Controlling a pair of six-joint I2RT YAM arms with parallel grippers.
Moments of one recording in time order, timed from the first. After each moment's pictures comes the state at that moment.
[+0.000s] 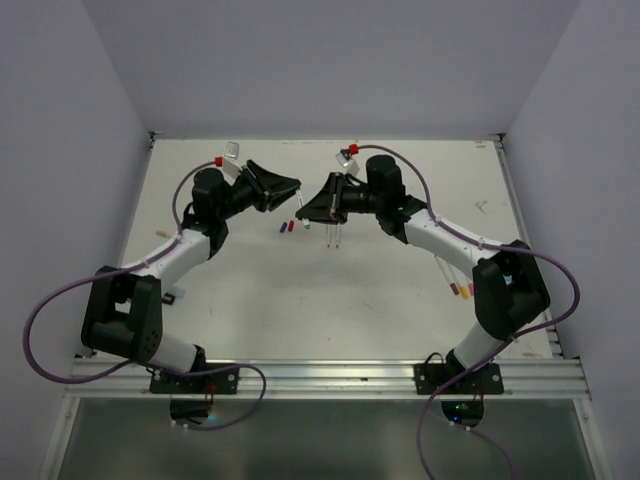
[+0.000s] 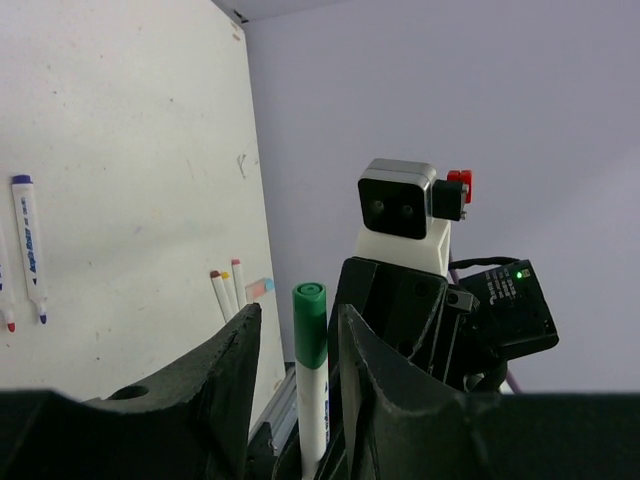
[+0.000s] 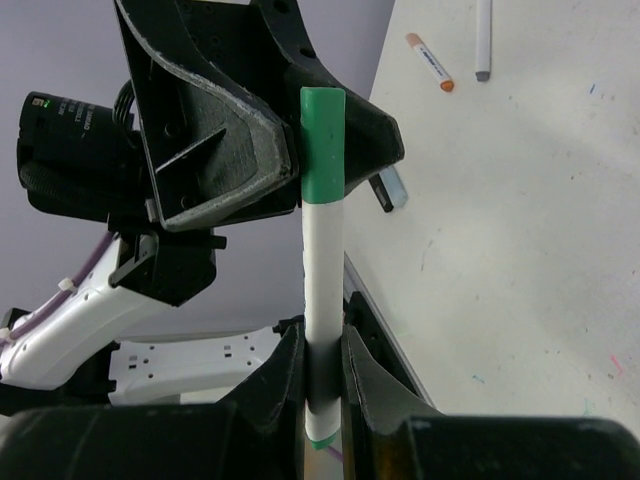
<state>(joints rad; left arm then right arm) -0.24 1.47 0.85 0.52 0.61 -1.28 0.56 1.66 1.18 0.17 -0.74 1.05</state>
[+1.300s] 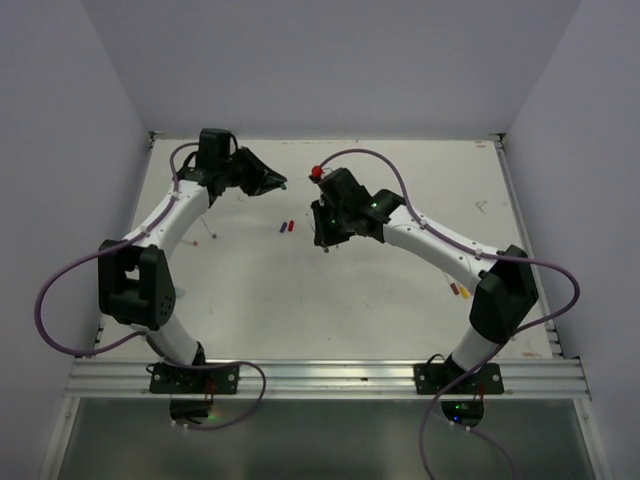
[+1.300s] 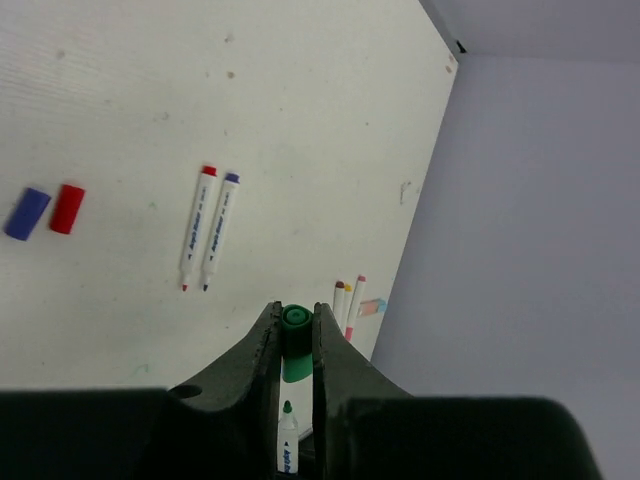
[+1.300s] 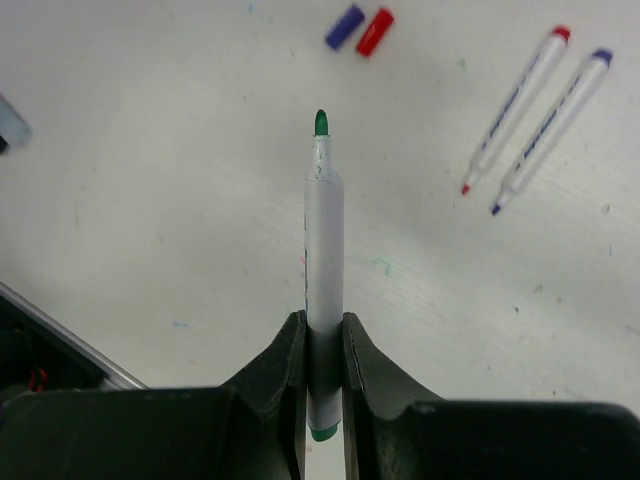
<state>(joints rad) -0.21 1.67 1.38 -0.36 0.47 -1.02 0.78 1.68 1.48 -0.62 -0.02 0.44</state>
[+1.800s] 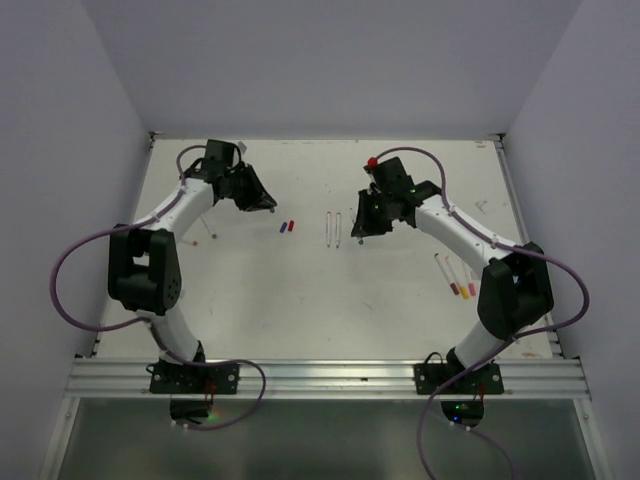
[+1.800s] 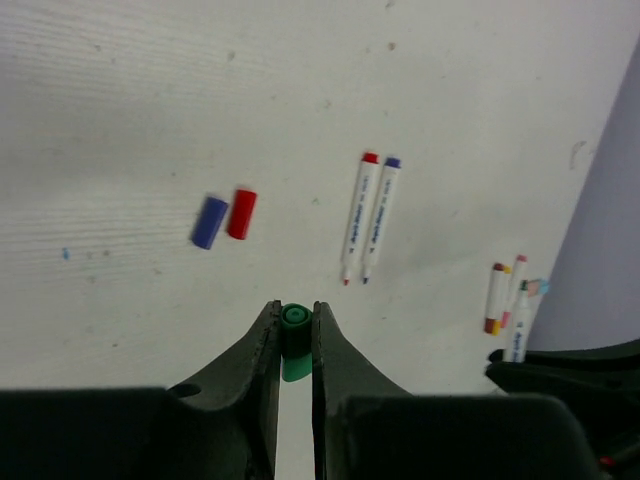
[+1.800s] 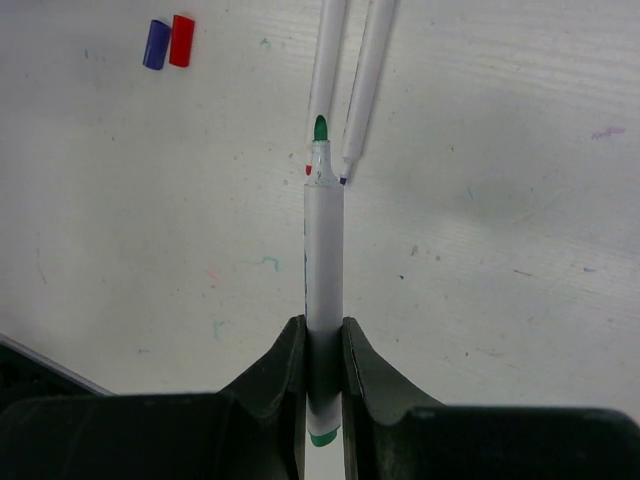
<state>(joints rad) -0.17 1.77 1.36 -0.46 0.43 -0.69 0.50 1.65 1.31 -0.66 -0.17 0.48</state>
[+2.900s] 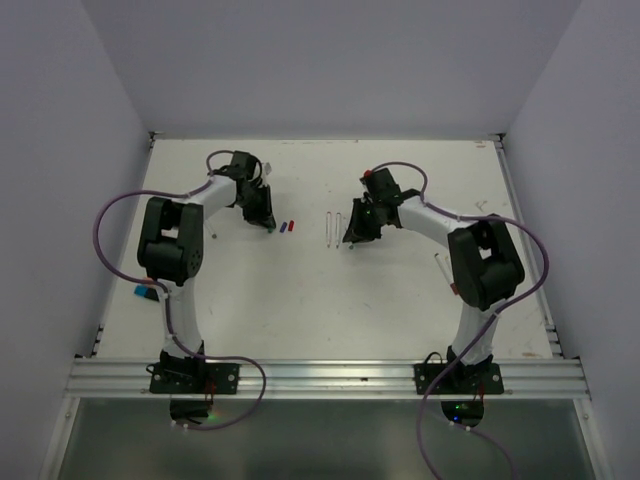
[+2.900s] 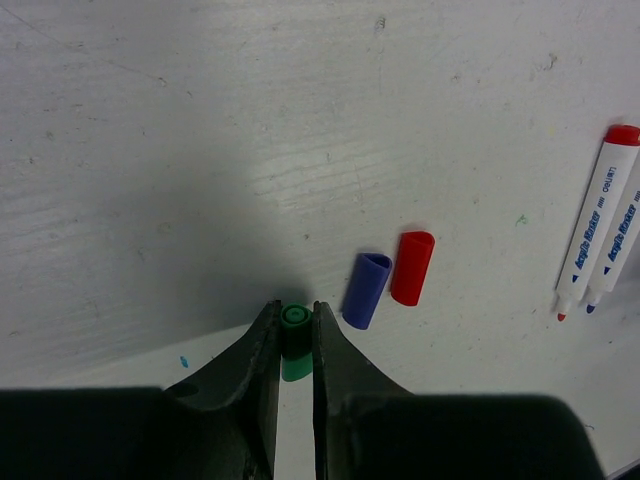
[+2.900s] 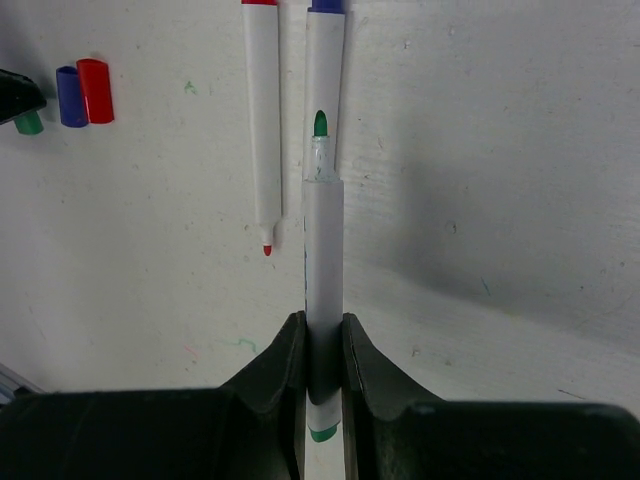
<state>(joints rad) -0.21 2.07 1.46 -0.56 0.28 -0.29 0.45 1.88 1.27 -0.42 -0.26 0.57</state>
